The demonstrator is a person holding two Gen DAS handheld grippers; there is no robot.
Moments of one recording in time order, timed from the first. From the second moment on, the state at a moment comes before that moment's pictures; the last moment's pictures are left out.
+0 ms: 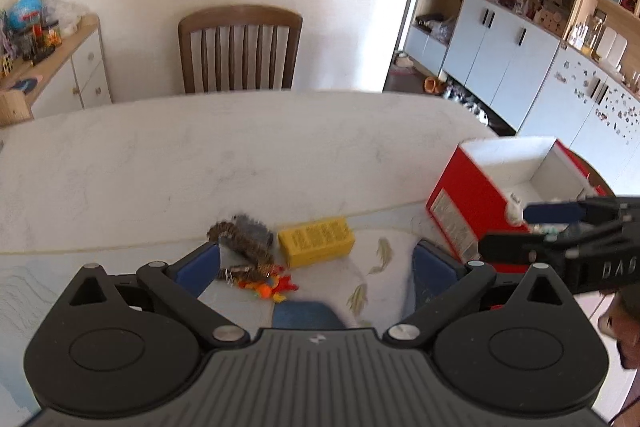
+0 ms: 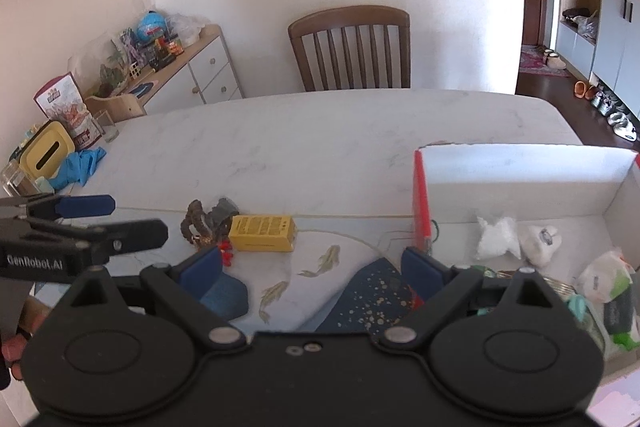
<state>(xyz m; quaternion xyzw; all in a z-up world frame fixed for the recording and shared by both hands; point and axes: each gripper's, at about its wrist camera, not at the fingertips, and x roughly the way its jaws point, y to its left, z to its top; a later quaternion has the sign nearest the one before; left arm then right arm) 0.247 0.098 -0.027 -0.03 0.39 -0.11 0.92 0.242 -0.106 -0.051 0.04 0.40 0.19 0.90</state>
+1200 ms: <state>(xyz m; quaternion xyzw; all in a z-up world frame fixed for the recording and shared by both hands) 0.315 0.157 -0.102 -0.10 0.43 -0.08 0.89 0.321 -0.029 -0.127 -0.05 0.45 0.25 0.85</state>
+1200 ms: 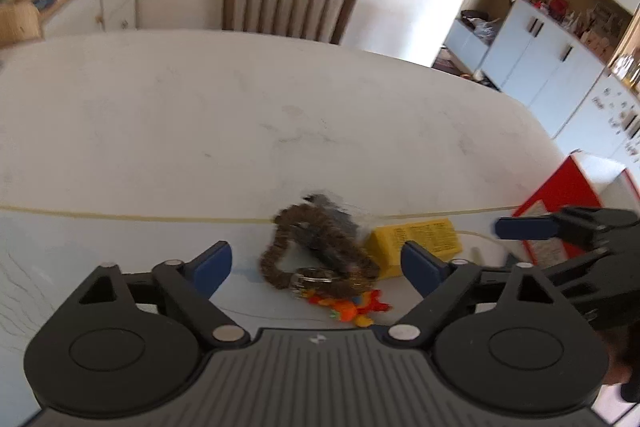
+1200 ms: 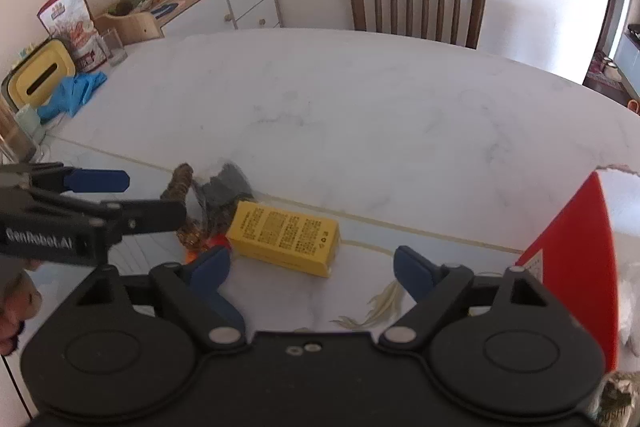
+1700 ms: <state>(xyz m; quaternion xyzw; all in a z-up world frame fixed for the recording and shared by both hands) 0.337 0.140 -0.114 -0.12 0.48 -0.08 0.86 0.333 0.003 -0.145 -0.12 0.44 0.30 0.84</state>
